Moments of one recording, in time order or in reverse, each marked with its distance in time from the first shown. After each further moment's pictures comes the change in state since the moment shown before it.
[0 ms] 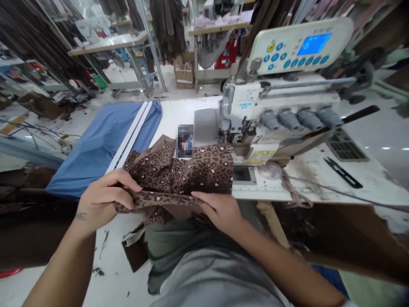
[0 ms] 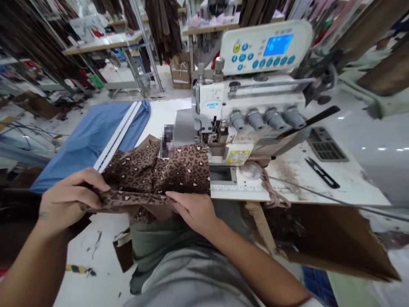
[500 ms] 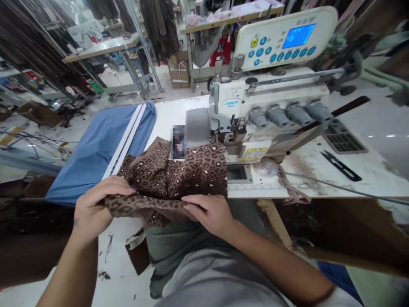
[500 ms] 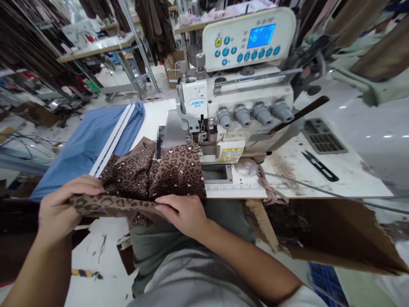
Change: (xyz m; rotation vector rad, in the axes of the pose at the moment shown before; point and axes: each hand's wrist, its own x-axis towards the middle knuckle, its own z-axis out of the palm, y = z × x) left_hand -0.011 -0.008 0.017 -0.089 0.132 -0.090; right_hand 0.009 -0.010 0.006 0.118 0.138 0.000
